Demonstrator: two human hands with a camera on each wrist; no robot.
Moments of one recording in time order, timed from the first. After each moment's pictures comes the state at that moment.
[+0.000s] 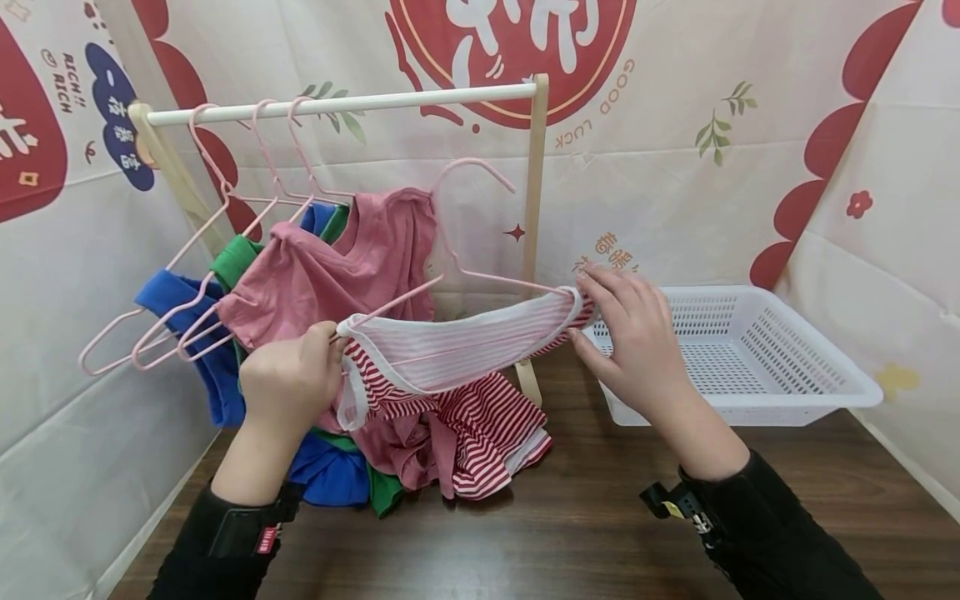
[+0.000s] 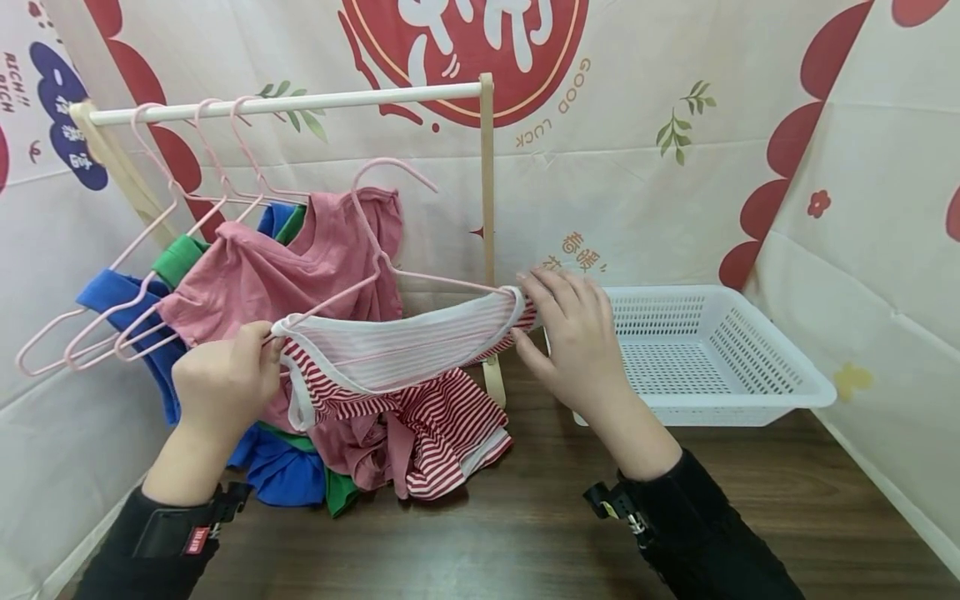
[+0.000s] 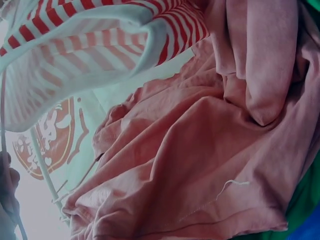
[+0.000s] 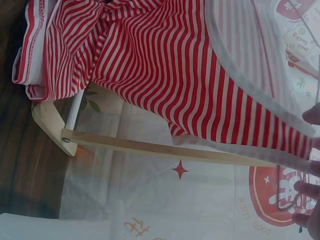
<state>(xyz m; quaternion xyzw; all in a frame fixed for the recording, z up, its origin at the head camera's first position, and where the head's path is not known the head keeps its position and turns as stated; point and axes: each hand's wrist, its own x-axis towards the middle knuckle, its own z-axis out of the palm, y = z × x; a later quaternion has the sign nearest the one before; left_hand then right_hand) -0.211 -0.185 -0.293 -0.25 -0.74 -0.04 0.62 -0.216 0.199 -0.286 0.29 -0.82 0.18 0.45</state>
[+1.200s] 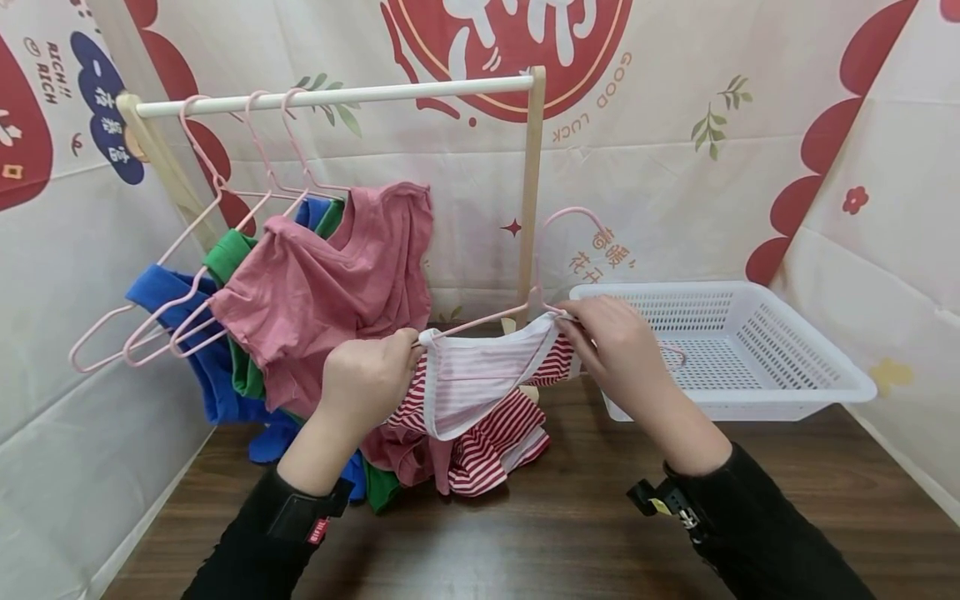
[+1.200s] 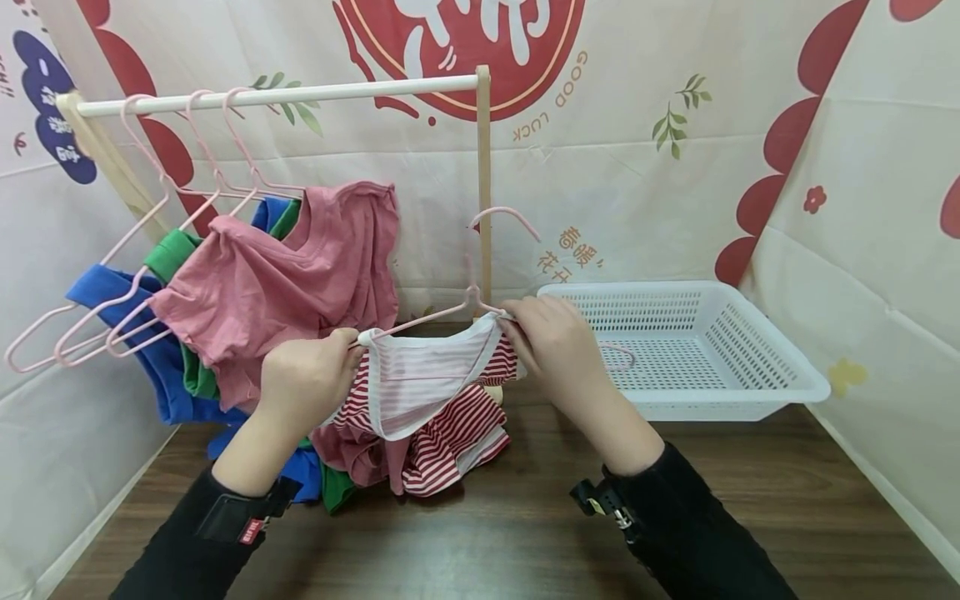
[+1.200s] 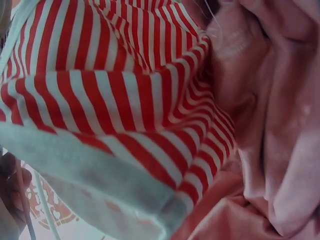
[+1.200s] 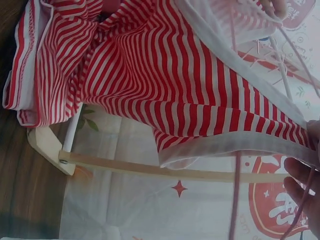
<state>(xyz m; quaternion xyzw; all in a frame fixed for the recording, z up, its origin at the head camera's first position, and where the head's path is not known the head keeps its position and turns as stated) -0.227 -0.125 -0.310 -0.34 -0.75 -0.03 0.56 -0.212 0.185 -0.286 0.34 -0.82 0.19 0.42</state>
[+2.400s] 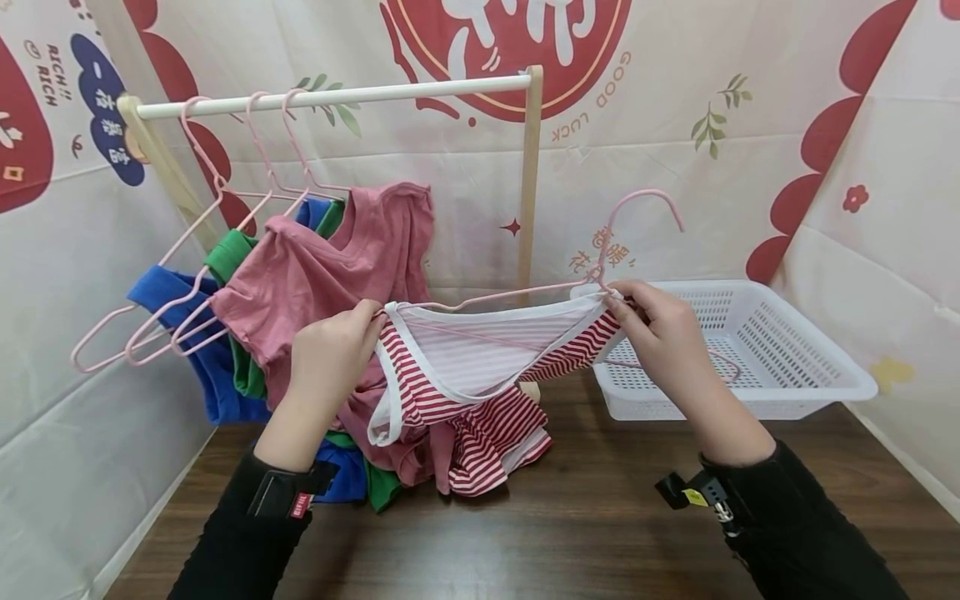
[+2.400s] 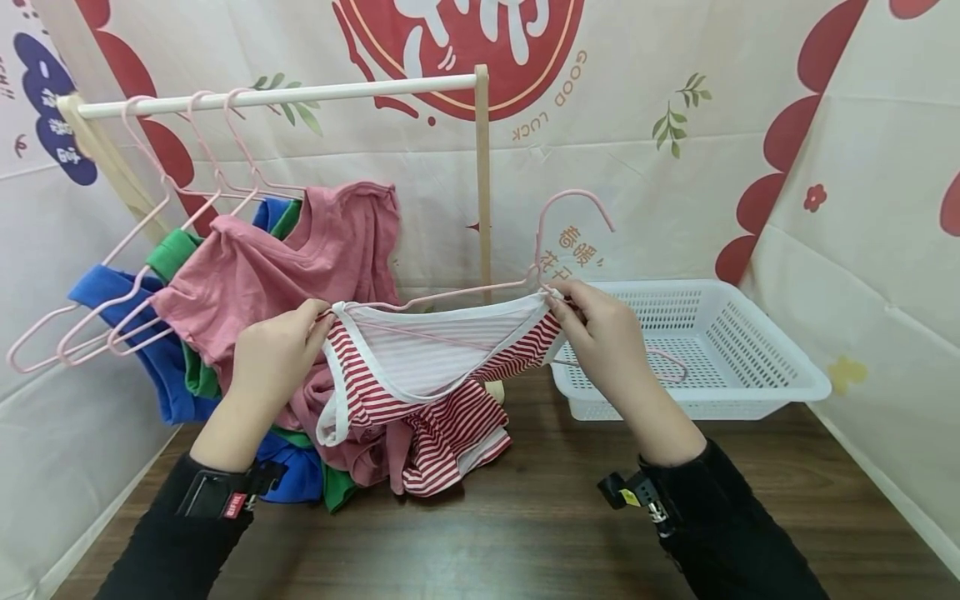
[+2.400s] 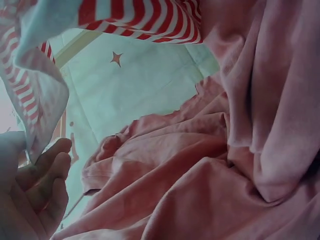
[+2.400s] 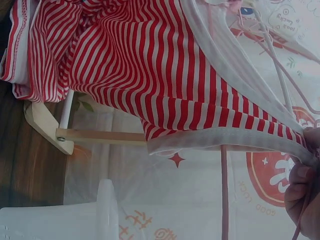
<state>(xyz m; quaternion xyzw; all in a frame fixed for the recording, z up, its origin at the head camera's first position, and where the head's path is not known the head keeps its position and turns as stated) -0.246 -0.158 -0.297 -0.24 -0.86 -0.07 0.45 -0.206 0.218 -0.276 0.18 -0.86 0.31 0.35</state>
